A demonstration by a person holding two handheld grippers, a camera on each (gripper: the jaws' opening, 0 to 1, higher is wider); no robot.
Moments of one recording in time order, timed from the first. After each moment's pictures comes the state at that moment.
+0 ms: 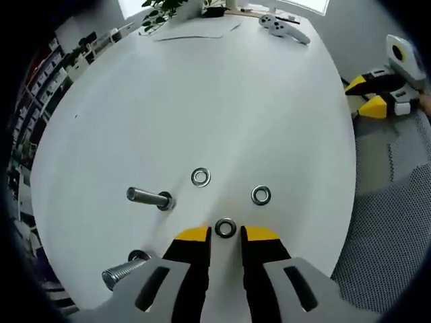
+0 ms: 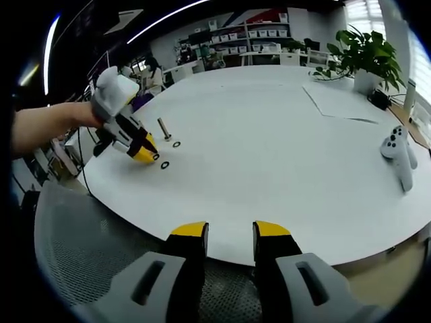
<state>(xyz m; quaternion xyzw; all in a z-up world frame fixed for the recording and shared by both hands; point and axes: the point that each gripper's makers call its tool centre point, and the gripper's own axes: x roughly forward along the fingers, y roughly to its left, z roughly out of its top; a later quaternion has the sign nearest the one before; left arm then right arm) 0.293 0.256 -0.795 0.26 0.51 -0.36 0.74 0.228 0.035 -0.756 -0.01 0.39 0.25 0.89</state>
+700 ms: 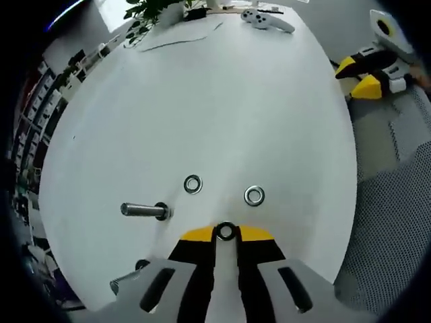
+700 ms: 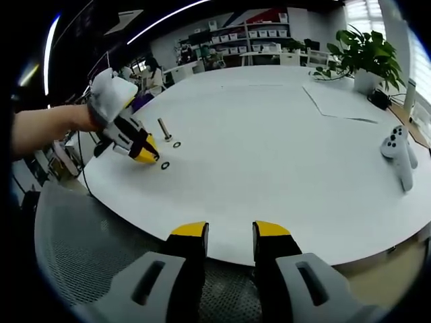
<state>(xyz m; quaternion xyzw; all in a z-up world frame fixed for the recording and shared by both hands) 0.293 0.249 -0.793 0.35 0.46 -0.38 0.72 0.228 0.035 -0.755 -0.01 0.39 0.25 0.89</state>
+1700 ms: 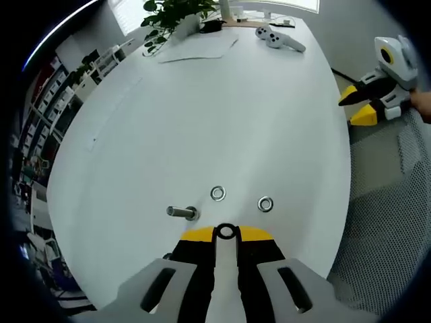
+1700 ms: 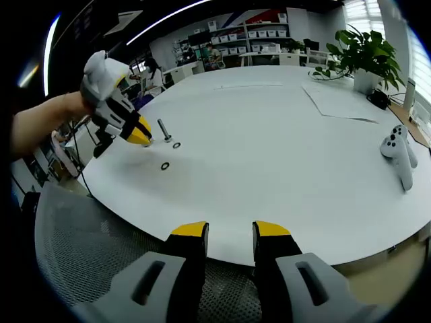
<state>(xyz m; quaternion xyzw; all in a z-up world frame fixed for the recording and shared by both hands) 0.309 0.258 -0.745 0.30 0.46 -0.35 0.76 0.228 0.035 -0.755 -0.01 0.38 0.25 0.89</state>
